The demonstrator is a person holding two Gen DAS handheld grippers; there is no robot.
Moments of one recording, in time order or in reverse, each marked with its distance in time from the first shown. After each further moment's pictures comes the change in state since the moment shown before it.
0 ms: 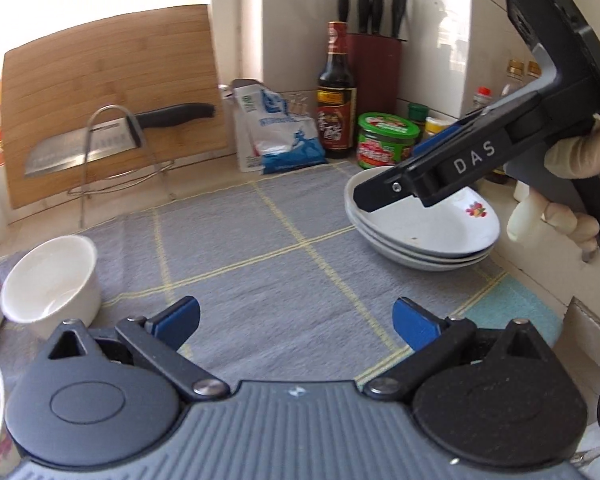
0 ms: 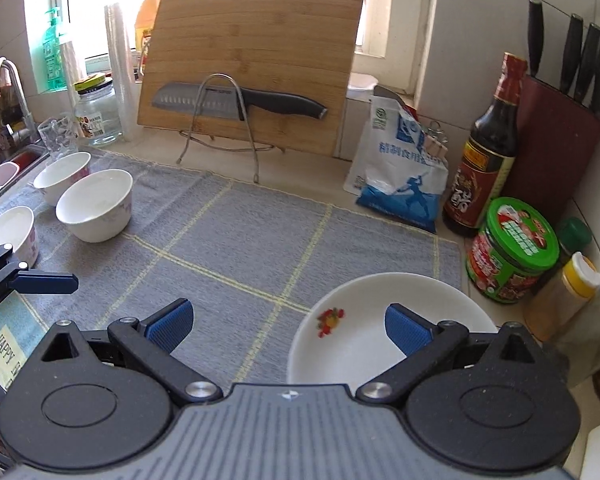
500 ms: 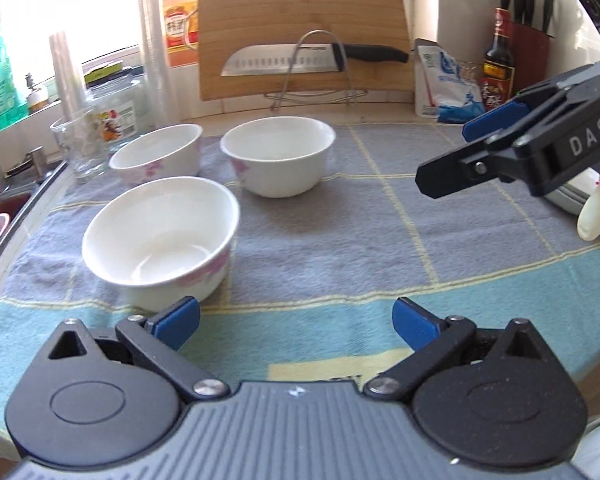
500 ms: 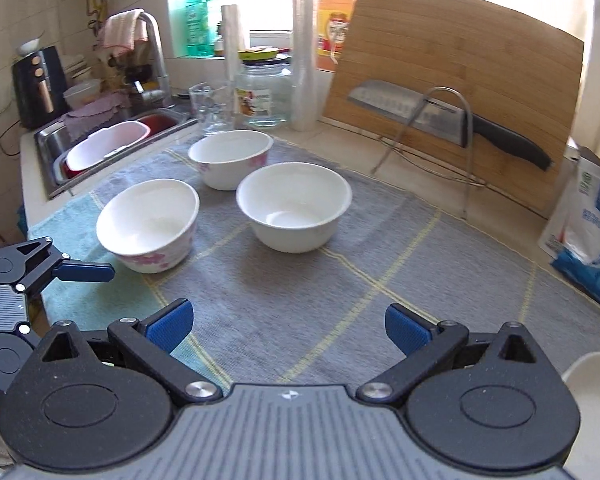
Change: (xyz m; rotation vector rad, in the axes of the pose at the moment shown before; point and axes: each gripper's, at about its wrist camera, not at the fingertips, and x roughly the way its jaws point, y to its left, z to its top) left arm -0.061 0.085 -0.089 -0.199 0.091 0.331; right arm 0.034 0.154 0.018 -0.228 -0.002 0.316
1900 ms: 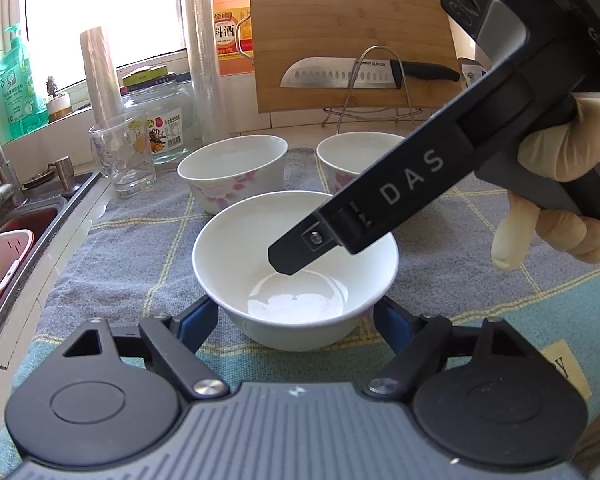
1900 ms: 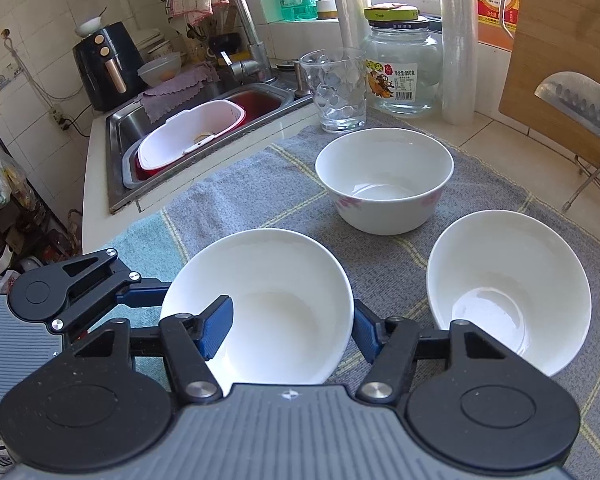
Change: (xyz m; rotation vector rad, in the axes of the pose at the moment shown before) left arm 0.020 0.077 0.004 0.031 -0.066 -0.012; right arm 0.129 0.064 0.078 -0.024 0.110 0.297
